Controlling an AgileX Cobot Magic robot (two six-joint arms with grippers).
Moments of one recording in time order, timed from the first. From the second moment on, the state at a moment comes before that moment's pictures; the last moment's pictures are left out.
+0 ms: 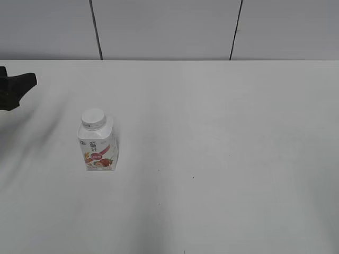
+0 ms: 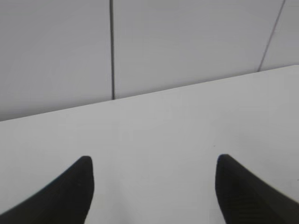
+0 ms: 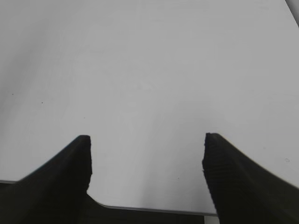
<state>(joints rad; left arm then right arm) 0.23 1.66 -0.51 0.85 -0.97 -0.42 0.11 -0.01 -0.51 0.09 1.10 -0.07</state>
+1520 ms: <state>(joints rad) 0.13 1.89 -0.75 1.61 -1.07 -0.65 0.11 -0.01 -0.51 0.09 1.09 -0.07</state>
